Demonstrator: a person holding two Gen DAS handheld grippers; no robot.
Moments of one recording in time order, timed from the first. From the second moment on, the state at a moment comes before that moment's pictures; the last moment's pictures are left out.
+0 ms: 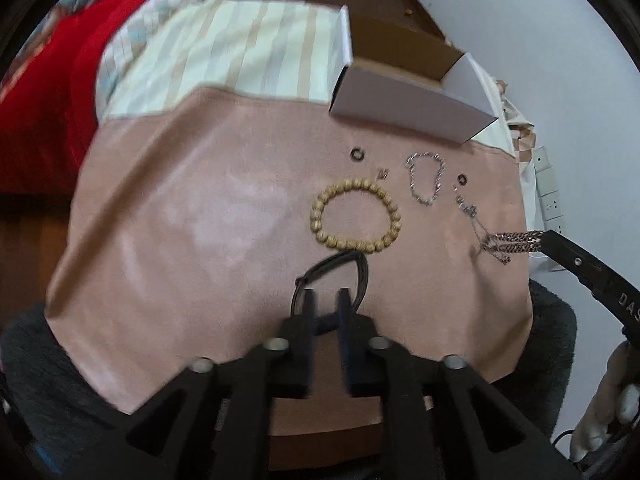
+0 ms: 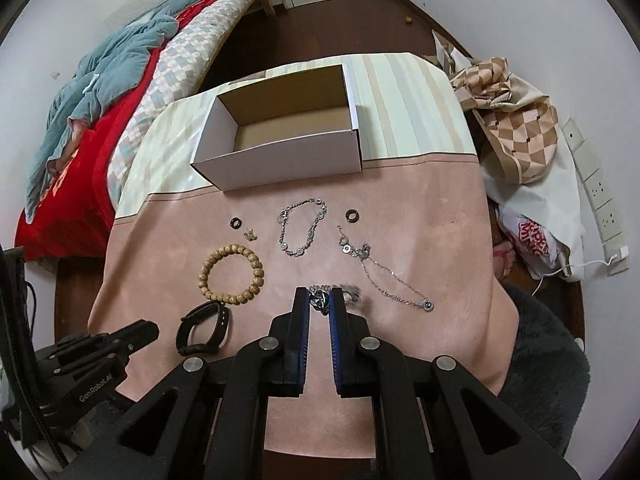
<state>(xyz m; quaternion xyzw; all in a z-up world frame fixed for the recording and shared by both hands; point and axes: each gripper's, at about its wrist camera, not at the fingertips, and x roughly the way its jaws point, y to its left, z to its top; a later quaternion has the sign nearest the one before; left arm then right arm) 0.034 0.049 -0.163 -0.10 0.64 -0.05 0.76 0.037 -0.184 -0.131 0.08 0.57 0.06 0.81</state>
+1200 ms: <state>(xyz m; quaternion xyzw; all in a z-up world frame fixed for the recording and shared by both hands) 0.100 0.019 -0.098 -0.05 0.56 -0.09 0.82 0.078 -0.190 -0.068 0.12 0.53 0.11 0.83</state>
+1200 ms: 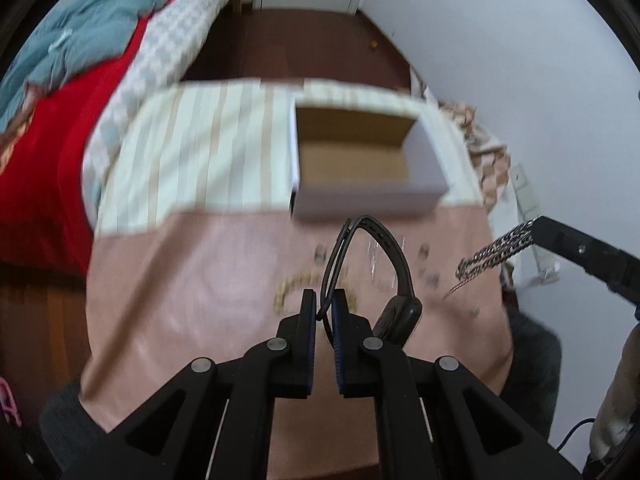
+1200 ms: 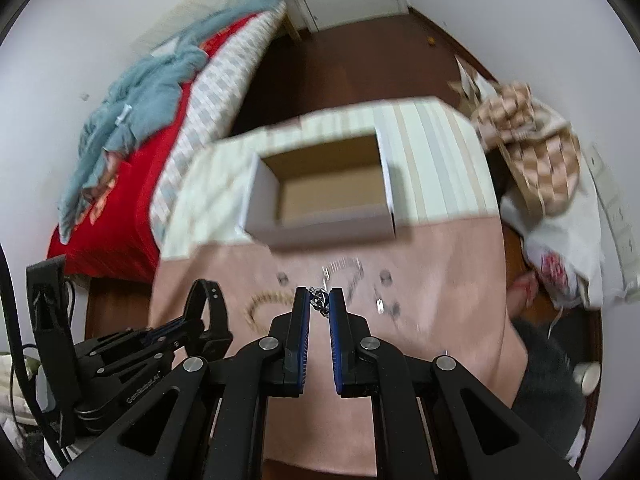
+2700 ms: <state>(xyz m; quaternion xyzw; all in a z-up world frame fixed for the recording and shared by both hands) 0.229 0.021 -0.126 0.02 0.55 0.03 0.83 0.217 -0.180 -0.148 -0.02 0.58 0.02 0.81</state>
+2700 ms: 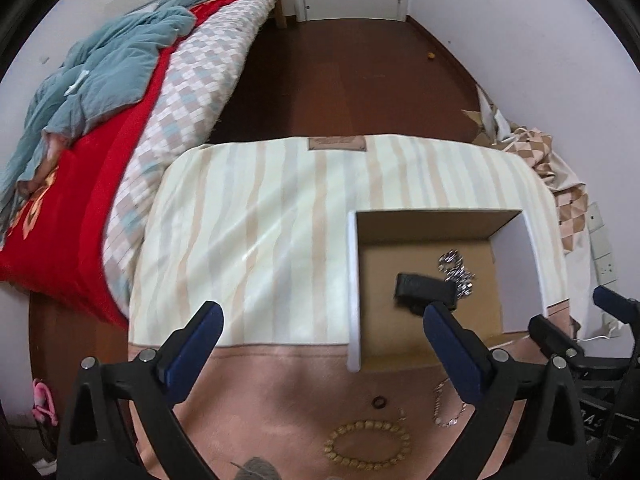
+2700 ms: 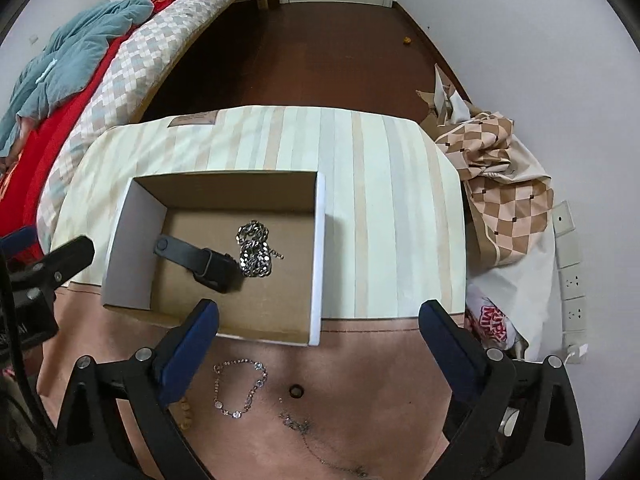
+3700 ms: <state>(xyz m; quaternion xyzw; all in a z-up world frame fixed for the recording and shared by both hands) 0.126 0.023 -0.039 0.02 0.46 0.05 0.88 0.128 -0.167 -0.047 -0.03 0.49 -0.01 0.87</state>
